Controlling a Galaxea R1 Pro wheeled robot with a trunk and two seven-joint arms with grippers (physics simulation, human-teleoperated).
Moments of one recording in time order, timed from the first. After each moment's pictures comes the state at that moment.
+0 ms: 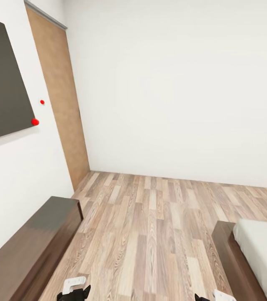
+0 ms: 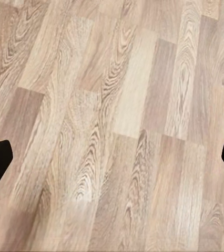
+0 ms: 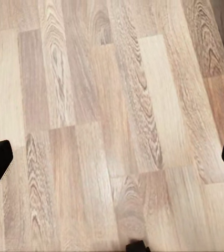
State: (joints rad) left arm -0.42 0.04 0.37 -0.12 -0.16 -0.23 -0.23; right arm -0.37 -0.10 -0.20 -0.13 -0.16 -0.21 0.08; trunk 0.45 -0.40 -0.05
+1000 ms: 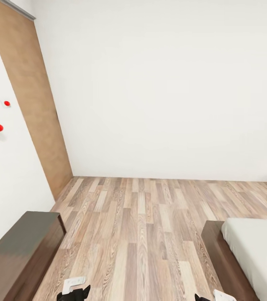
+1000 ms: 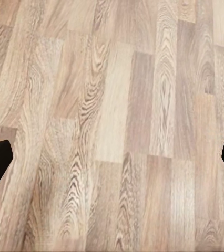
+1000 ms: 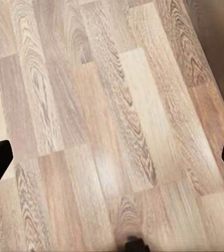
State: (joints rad) left arm -0.42 0.04 0.37 -0.12 -0.16 -0.23 -0.23; right arm -0.37 -0.10 -0.20 -0.13 -0.16 -0.21 0.08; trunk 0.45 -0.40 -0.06
